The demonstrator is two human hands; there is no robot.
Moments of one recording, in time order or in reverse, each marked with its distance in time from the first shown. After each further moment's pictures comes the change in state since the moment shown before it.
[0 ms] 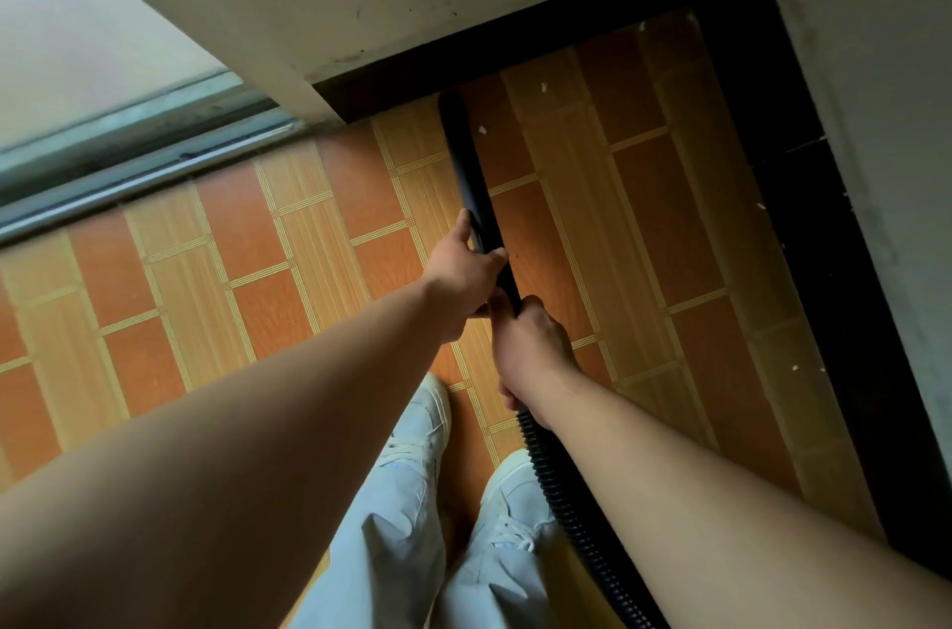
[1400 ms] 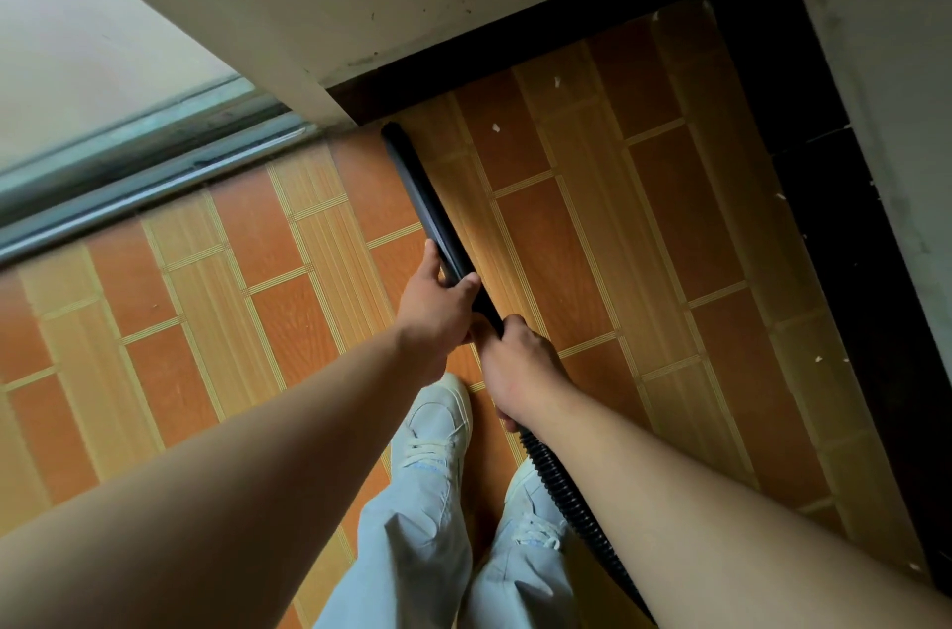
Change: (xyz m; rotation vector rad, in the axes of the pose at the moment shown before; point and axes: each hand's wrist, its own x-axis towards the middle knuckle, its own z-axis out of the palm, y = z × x) left_hand -0.006 -0.039 -0.039 -0.109 0.089 0.002; right_hand -0.013 -0.012 0.023 -0.098 -0.128 0.013
